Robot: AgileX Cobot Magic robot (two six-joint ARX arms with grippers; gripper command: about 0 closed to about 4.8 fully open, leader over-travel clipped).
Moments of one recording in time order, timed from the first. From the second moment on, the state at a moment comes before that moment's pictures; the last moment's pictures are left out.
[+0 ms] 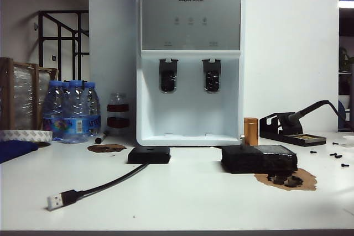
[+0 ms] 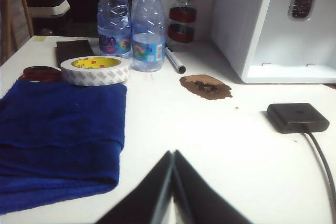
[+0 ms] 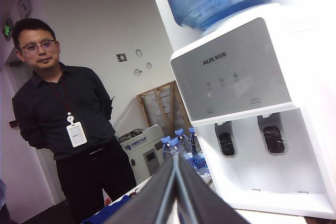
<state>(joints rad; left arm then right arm) -0.04 0.02 0.01 -0.16 0.09 -0.06 0.01 0.00 0.03 0.37 -0.59 0.55</state>
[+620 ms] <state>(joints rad) -0.04 0.02 0.01 -0.16 0.09 -0.04 0.01 0.00 0.03 0.35 -0.59 0.54</state>
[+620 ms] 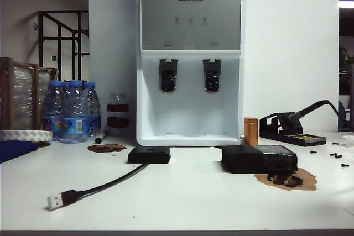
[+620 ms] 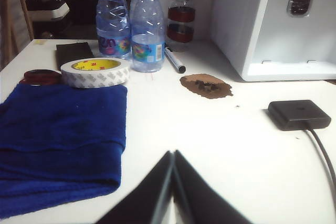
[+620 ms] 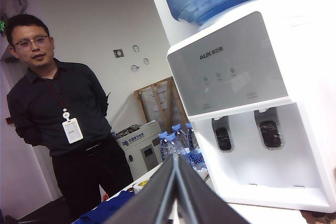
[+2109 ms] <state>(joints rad) -0.33 1.62 0.82 0.76 0.84 -0.02 0.97 0.79 0.53 0.47 0.67 -0.13</state>
